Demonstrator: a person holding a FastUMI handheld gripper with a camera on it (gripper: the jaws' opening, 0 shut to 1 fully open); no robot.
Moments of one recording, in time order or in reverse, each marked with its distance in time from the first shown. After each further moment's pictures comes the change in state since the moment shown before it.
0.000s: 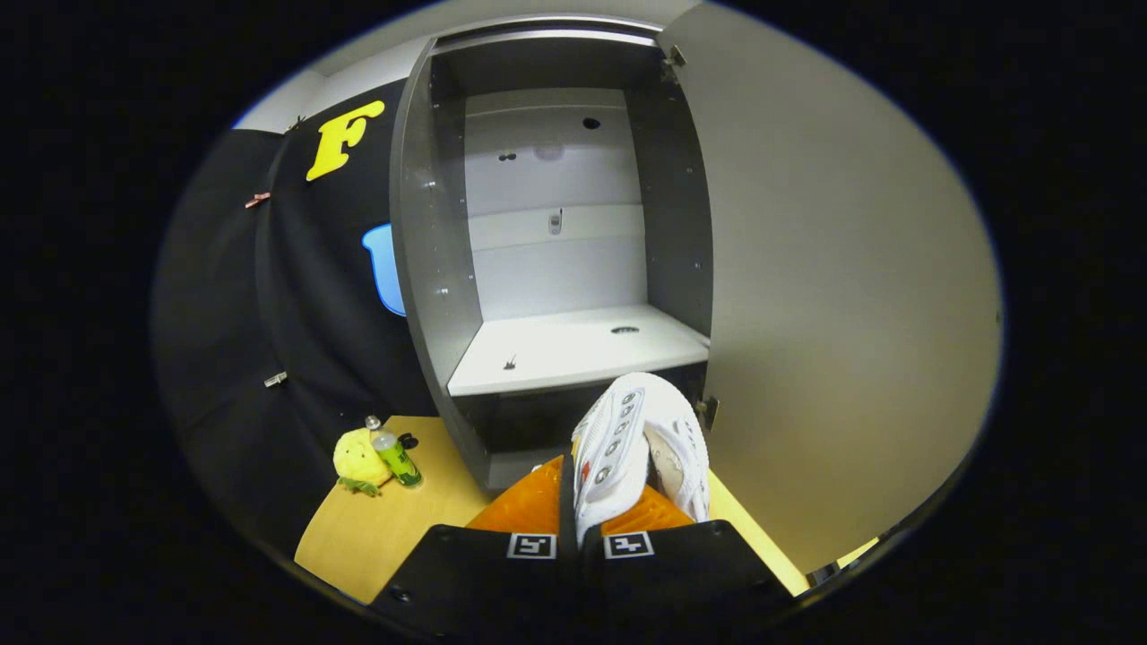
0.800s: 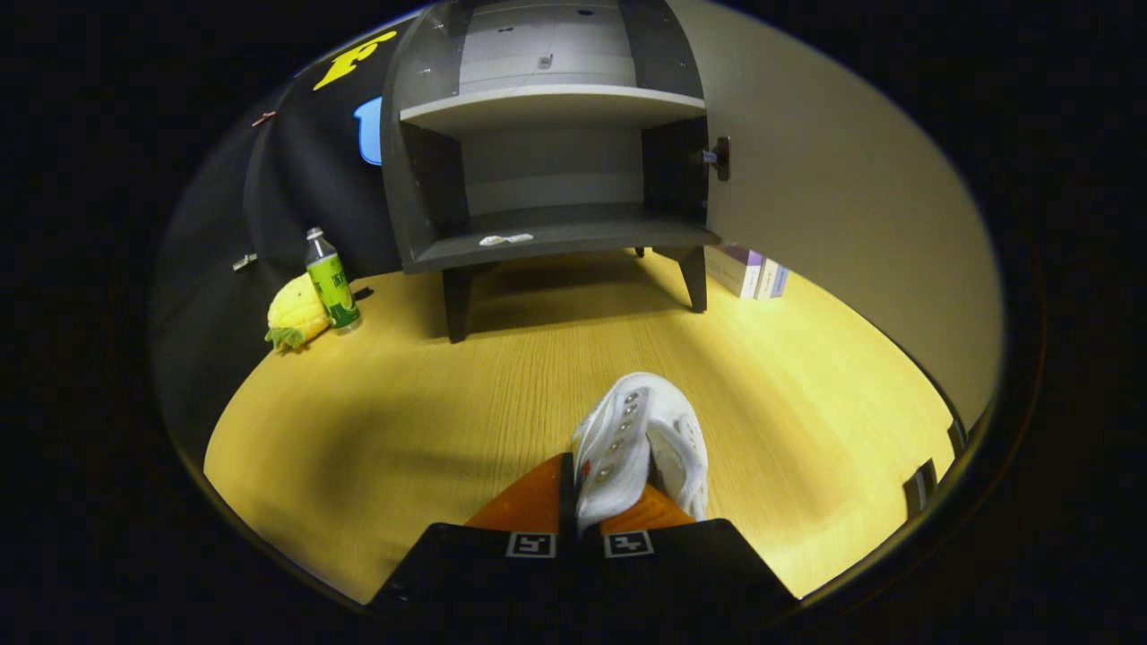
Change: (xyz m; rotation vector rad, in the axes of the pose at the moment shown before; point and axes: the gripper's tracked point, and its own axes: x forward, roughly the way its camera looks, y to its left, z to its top) arm 0.019 -0.046 -0.305 -0.003 0.280 -0.027
